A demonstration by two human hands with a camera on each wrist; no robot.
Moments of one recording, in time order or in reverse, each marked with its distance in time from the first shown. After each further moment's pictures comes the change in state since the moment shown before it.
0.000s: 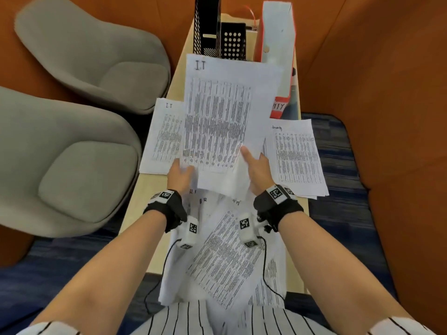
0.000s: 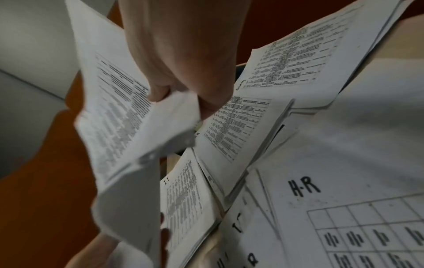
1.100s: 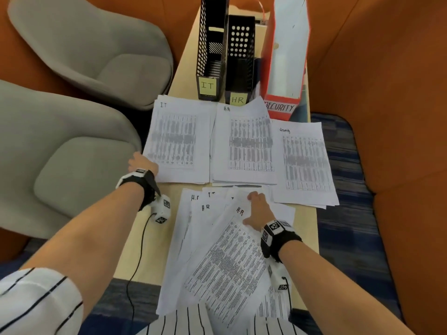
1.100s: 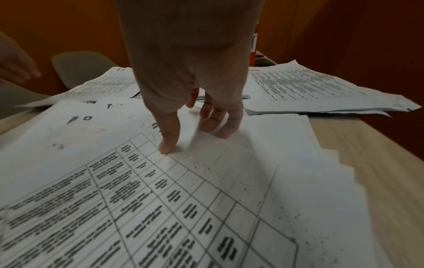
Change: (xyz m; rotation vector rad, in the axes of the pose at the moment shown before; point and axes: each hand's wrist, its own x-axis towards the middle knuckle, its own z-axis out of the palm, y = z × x) left_hand 0.130 -0.034 -0.070 0.575 0.220 -0.239; right_hand 0.005 0.110 -0.048 -1.347 -0.244 0.077
